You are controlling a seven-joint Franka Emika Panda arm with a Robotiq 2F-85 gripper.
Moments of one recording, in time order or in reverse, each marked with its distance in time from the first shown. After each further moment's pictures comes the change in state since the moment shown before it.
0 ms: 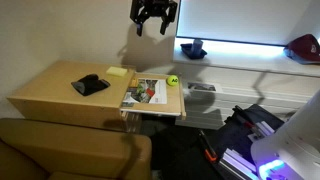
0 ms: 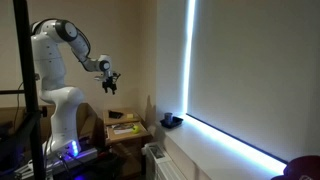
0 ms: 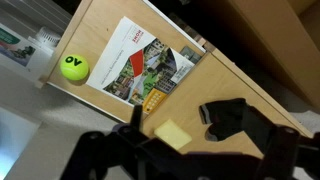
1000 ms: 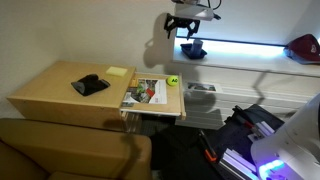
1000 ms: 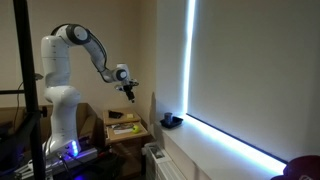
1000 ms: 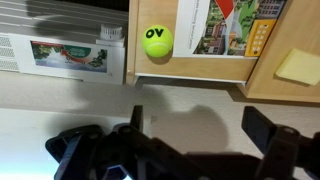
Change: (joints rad) arm -0.219 0.199 -0.134 -0.005 -0.246 0.265 0.379
